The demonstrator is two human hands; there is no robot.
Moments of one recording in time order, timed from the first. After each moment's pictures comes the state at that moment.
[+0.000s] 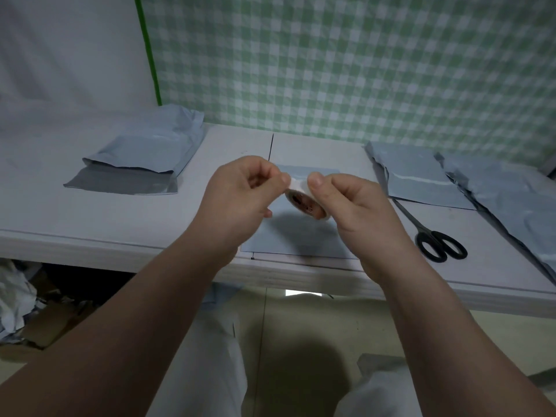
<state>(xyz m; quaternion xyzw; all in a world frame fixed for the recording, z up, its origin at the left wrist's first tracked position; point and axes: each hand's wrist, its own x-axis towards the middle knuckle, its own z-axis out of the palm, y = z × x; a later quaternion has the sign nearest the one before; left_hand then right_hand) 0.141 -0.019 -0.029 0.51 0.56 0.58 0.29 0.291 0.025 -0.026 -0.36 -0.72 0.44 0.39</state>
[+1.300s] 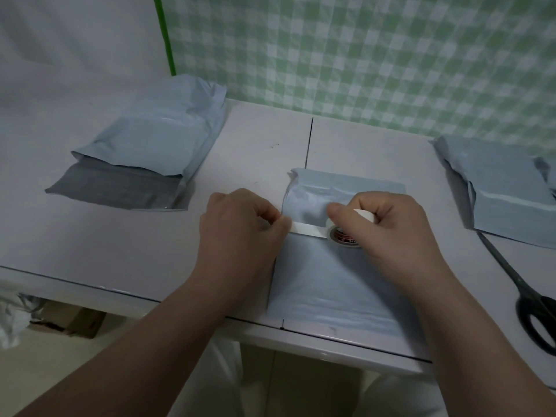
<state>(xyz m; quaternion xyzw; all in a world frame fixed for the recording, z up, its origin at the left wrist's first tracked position) 0.091 0.033 -0.079 0.49 0.76 0.41 0.10 0.250 0.109 -0.063 -0.43 -0.76 0.35 0.33</state>
